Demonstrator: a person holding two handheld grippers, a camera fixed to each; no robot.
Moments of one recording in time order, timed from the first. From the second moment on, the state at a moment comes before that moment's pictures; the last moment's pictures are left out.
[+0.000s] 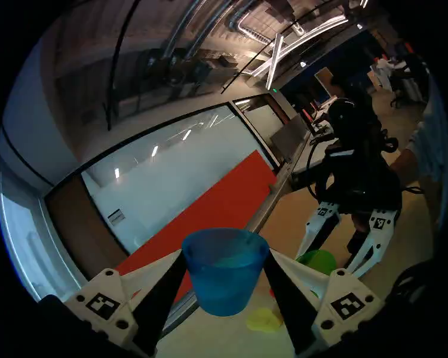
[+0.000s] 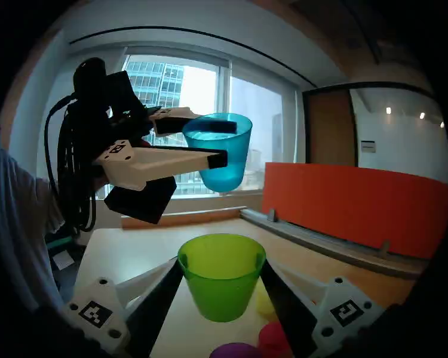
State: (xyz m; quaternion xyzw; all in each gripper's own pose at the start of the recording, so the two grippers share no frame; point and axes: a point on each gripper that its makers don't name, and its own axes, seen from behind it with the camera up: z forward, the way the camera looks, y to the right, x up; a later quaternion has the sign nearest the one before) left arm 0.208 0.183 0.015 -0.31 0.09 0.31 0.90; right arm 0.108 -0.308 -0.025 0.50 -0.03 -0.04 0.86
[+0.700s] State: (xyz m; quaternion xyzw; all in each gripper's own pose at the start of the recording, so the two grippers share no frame) left arm 0.223 0.188 0.014 -0.29 0.12 0.39 0.87; right arm 0.109 -0.312 -0.028 0.51 -0.03 -0.04 0.86
